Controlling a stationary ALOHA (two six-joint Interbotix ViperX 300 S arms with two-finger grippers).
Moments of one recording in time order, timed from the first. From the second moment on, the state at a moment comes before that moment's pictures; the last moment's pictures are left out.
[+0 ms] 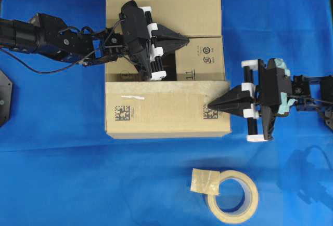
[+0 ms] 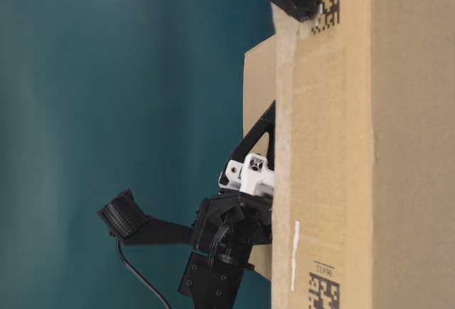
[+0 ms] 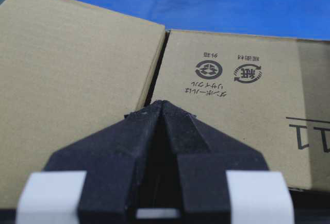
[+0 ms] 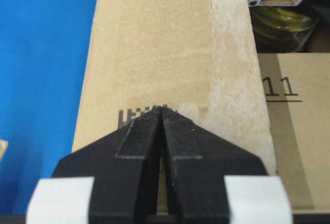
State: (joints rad) left arm 0.22 0.21 0.65 -0.04 -0.56 0.08; right arm 0.10 -0.26 1.04 0.24 -0.37 -0.03
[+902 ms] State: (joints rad) left arm 0.22 0.07 0.64 -0.04 -0.40 0.08; right arm 0.10 -0.19 1.01 0.26 -0.38 -0.02
